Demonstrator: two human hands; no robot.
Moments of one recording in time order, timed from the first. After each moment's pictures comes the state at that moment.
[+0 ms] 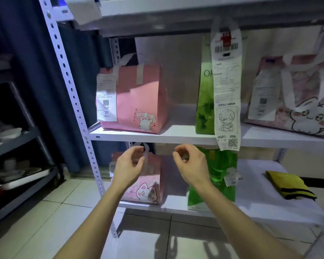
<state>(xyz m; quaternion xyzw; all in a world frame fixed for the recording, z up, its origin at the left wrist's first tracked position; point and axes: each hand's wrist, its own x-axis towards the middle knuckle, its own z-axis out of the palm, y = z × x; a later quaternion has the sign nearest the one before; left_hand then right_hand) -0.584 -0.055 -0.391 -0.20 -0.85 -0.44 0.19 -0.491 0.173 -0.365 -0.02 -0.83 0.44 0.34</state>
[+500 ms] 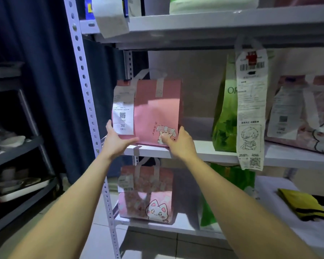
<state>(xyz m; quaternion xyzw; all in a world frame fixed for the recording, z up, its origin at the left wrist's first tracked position) -0.691 -0.126 -0.286 -0.10 -0.83 -0.54 0.13 -0.614 0.121 -0.280 -0.09 -0.88 0.40 0.22</state>
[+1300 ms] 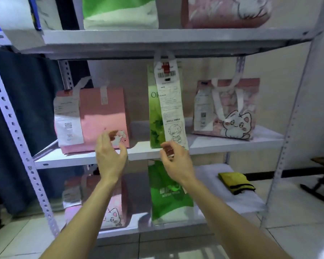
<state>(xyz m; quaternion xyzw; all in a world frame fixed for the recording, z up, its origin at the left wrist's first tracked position) -0.574 0.057 -0.301 -0.22 -0.76 -0.48 0.39 -0.450 0.250 -0.313 -0.07 -0.84 0.38 0.39</state>
